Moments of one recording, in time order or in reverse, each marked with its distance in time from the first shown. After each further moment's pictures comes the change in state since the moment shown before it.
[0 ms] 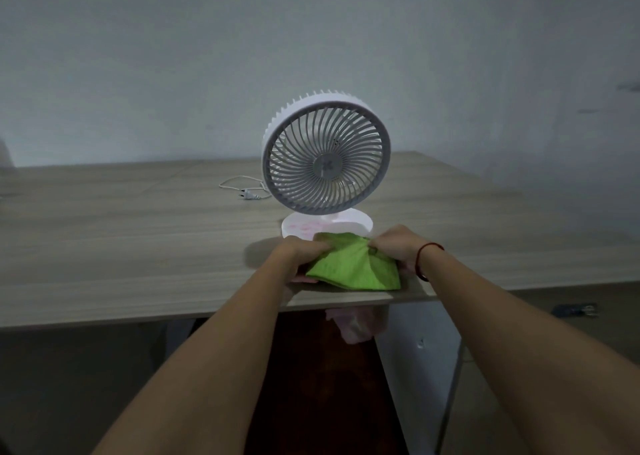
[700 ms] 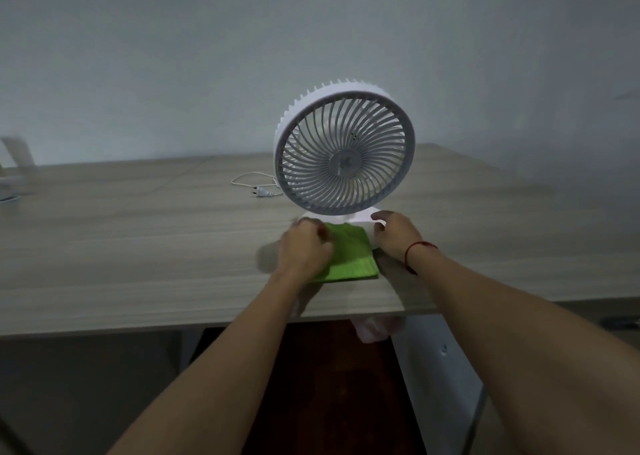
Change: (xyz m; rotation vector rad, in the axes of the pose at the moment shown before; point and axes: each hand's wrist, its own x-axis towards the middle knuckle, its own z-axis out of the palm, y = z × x) left_hand 0.032 -0.015 -0.015 0.604 0.467 0.642; right_hand 0.045 -0.008 0.029 -0.379 0.148 -0.314
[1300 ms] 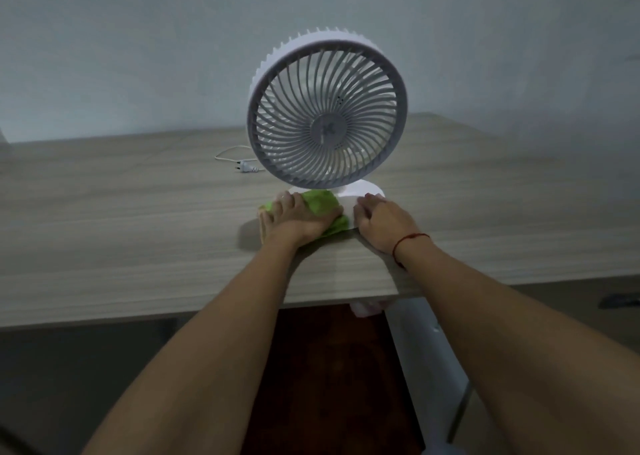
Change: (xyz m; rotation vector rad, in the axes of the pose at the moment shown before) left_hand 0.037 -0.004 0.033 0.217 -0.344 -0.247; right_hand -0.004 0.013 0.018 -0.240 -0.020 -0.126
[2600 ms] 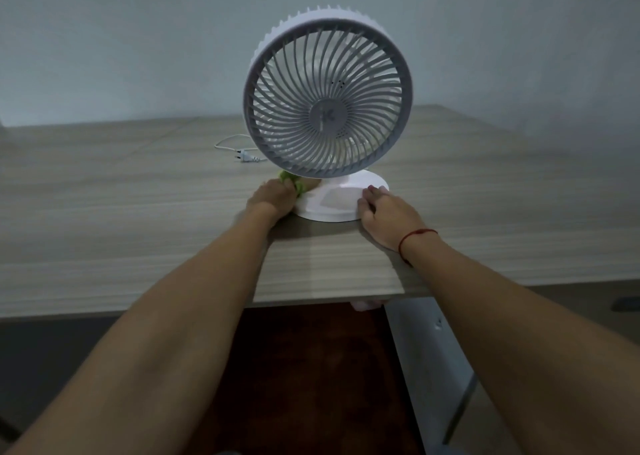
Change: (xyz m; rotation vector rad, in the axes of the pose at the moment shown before) left_hand 0.055 -0.027 -0.017 -0.112 0.064 -0.048; right_hand 0.004 0.001 0.002 -0.030 -0.041 0.009
